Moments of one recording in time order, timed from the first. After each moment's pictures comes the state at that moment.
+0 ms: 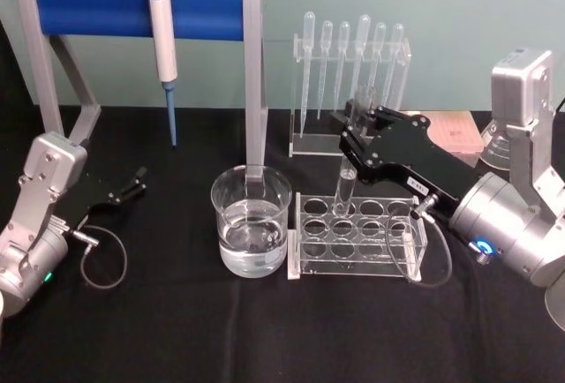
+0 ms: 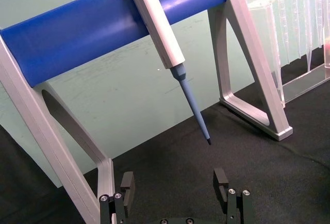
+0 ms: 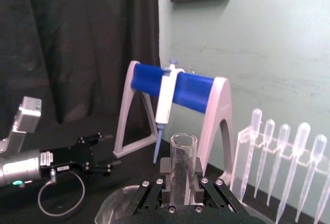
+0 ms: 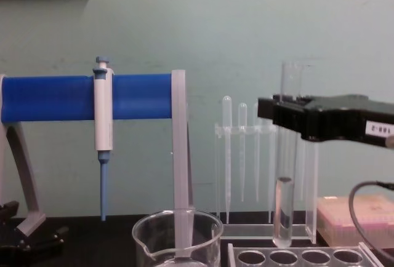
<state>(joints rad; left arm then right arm) -0.20 0.60 0.45 -1.41 -0.25 -0.12 0.03 0.14 0.46 -0.33 -1.84 0.43 0.12 0.35</state>
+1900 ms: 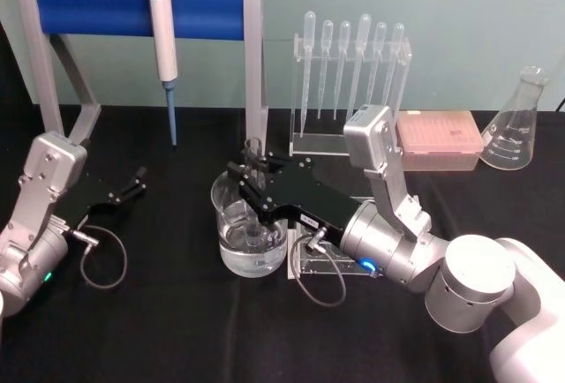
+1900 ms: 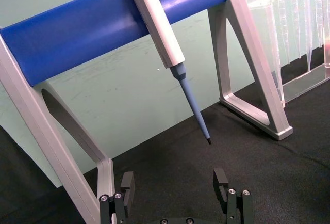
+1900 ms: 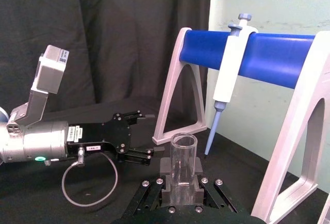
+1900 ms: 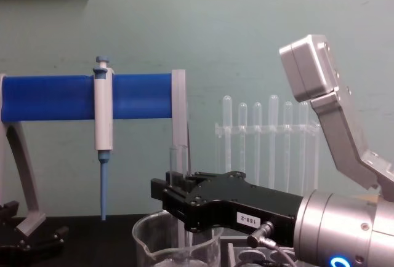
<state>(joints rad) -0.20 0.60 0.45 -1.41 -0.25 -0.12 0.03 0.33 0.26 -0.54 -1.42 0.32 -0.08 0.48</state>
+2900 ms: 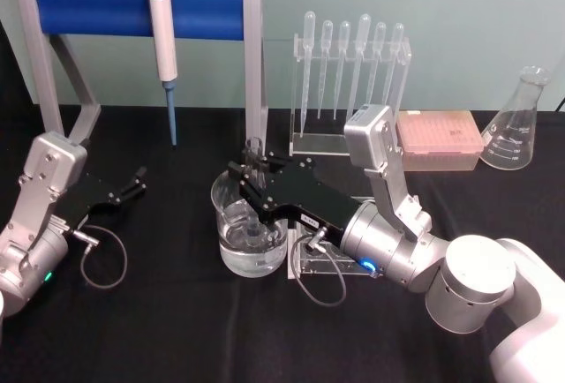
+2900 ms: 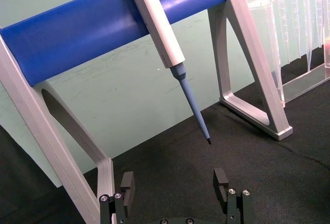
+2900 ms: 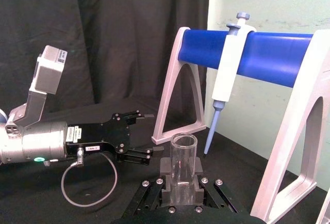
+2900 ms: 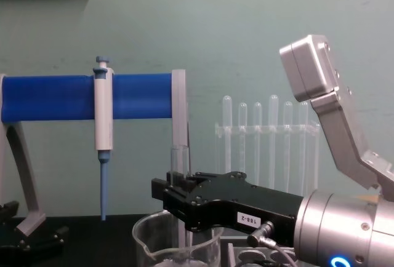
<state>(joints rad) -0.20 0.60 0.45 -1.41 -0.25 -0.12 0.03 0.33 0.26 -0.54 -1.42 0.33 -0.07 0.48</state>
